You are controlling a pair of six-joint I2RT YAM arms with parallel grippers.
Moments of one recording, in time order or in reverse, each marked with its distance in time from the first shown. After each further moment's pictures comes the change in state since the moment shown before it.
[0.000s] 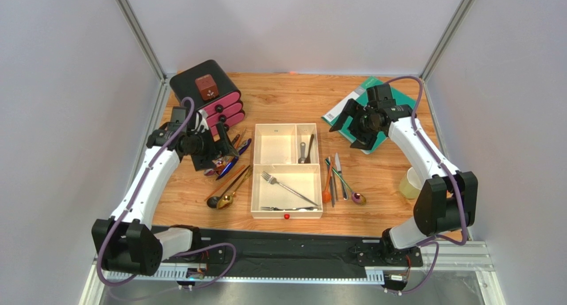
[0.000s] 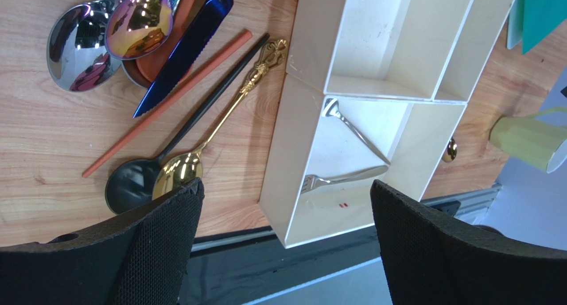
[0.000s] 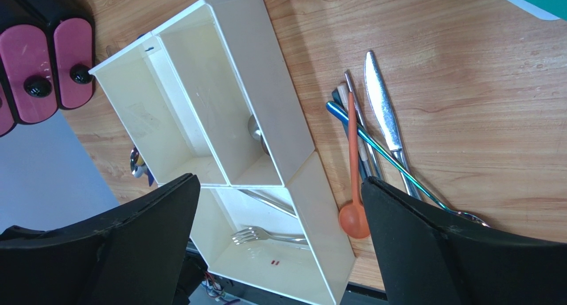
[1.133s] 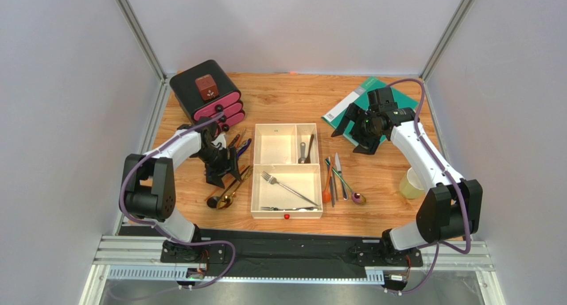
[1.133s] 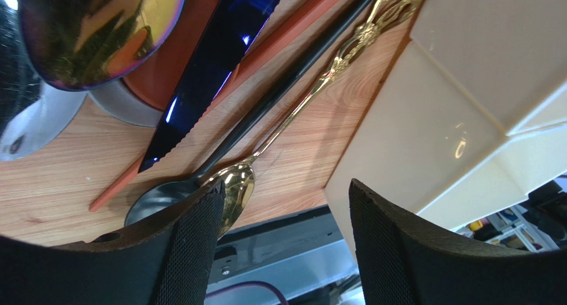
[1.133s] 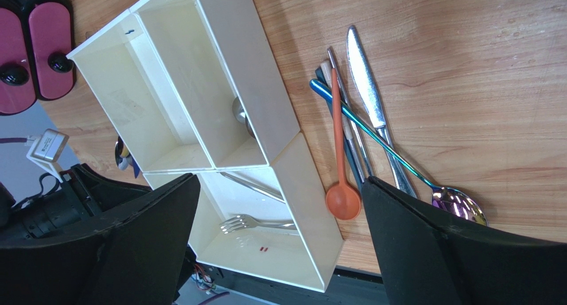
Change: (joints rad) left arm -0.027 0.399 -0.066 0.000 0.046 0.201; right arm 0.010 -0.056 -0.025 -0.060 0.028 -0.012
